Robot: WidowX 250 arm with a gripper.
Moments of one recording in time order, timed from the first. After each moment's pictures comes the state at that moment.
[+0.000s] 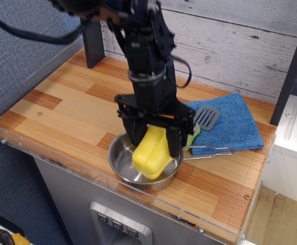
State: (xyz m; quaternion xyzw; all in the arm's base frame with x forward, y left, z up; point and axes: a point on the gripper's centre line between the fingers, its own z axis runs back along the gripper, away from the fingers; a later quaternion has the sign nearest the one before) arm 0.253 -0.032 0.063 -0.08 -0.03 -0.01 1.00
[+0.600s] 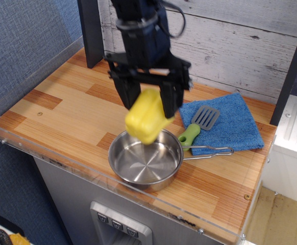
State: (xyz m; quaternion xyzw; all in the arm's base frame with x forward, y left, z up) arm 0.267 -0.014 0.111 -0.08 -0.05 0.00 1.00
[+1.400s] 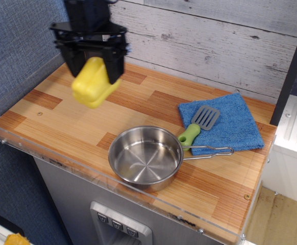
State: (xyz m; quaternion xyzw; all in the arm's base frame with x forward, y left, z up) arm 0.275 0.077 0.114 -0.05 -0.03 0.06 1.00
